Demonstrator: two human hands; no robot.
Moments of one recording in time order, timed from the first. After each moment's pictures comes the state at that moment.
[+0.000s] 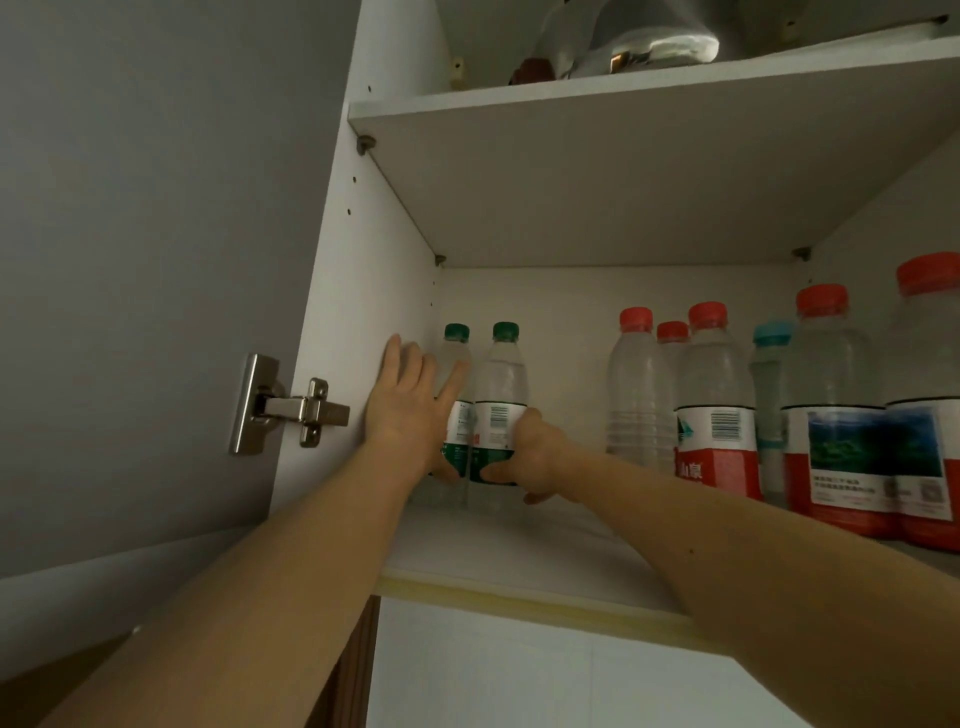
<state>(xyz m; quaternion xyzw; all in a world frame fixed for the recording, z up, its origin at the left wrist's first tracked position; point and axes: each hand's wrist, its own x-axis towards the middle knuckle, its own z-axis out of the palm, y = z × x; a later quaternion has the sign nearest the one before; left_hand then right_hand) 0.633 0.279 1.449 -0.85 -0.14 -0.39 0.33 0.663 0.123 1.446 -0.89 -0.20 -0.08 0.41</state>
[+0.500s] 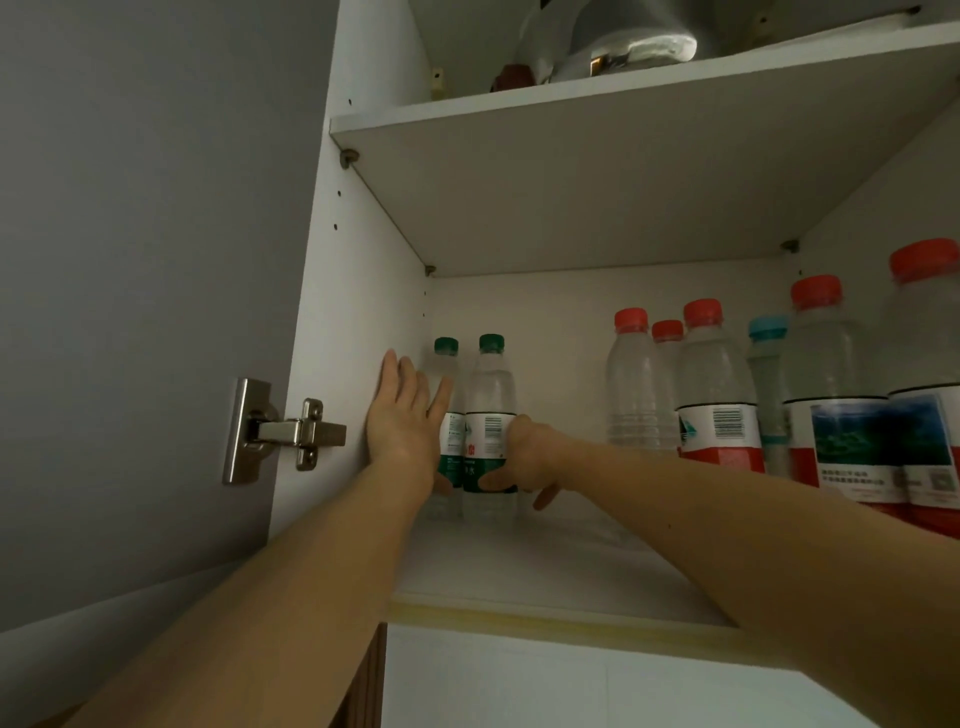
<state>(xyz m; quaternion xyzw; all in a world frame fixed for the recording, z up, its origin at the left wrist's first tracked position) 0.651 0.281 1.449 -0.83 -0.22 -0.33 0.38 0.679 0.129 1.455 -0.93 -0.20 -0.10 0.29</state>
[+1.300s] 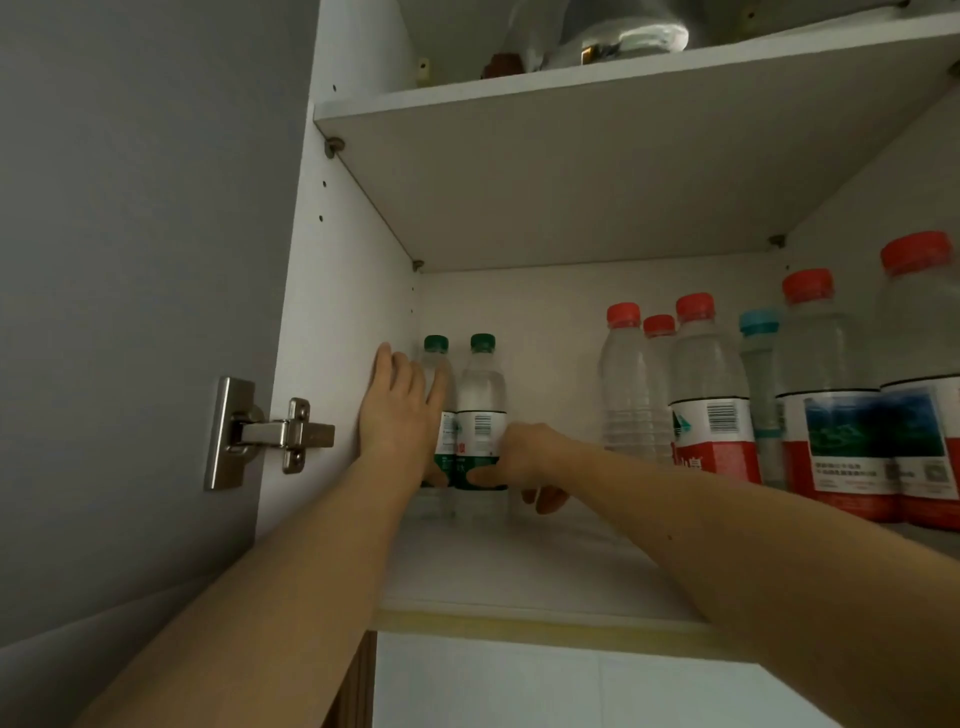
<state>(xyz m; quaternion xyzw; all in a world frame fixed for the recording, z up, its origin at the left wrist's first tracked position) 0.650 0.282 1.456 -0.83 -0.16 -0.38 0.36 0.685 0.125 1.451 -0.95 -0.17 -0.13 0.22</state>
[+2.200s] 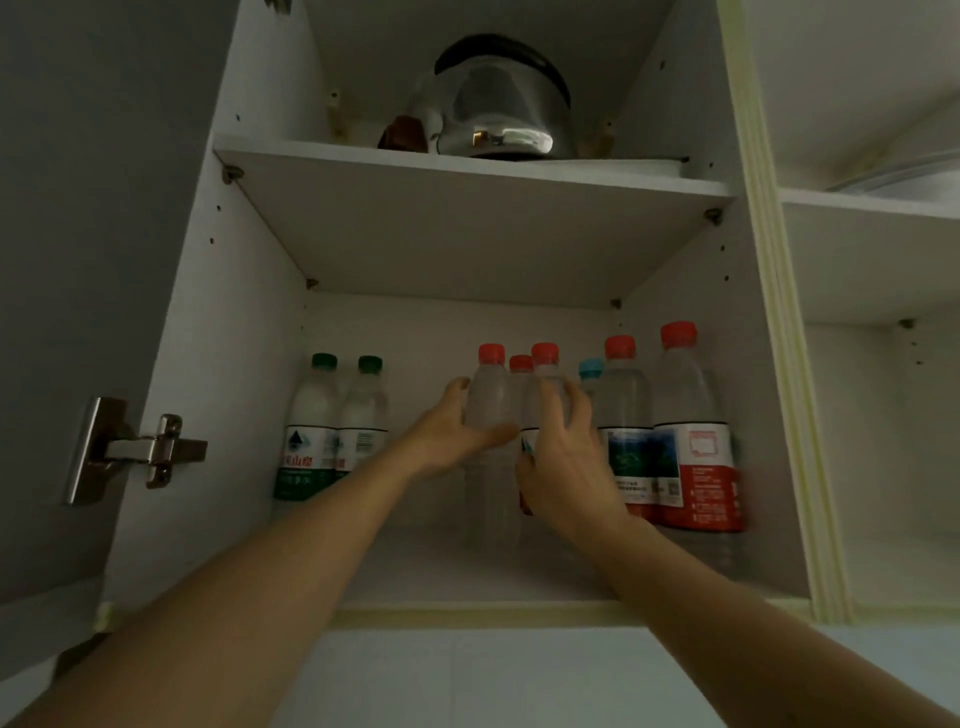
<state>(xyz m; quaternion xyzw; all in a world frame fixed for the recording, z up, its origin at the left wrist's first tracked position) 0.614 0.145 1.466 -0.81 0.31 -0.24 -0.43 0.564 -0.008 1.424 -0.84 -0.11 -0.49 0.21</state>
